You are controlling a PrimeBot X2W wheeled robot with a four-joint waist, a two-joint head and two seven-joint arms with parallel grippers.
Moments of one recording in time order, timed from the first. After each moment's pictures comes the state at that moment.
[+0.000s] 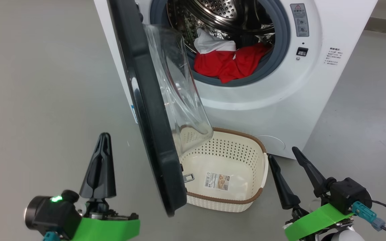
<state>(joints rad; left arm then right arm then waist) -0.12 0.05 -0.16 -0.07 -0.23 0.10 -0.25 -0.05 -0.05 0.14 0.12 0.29 0.12 -0.20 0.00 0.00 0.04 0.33</state>
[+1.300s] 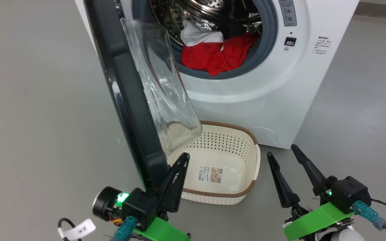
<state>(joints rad) -0.21 0.05 -0.45 0.04 -0.18 0.04 -0.12 -0.05 -0.05 0.15 0.10 0.31 0.12 -0.20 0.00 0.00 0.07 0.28</state>
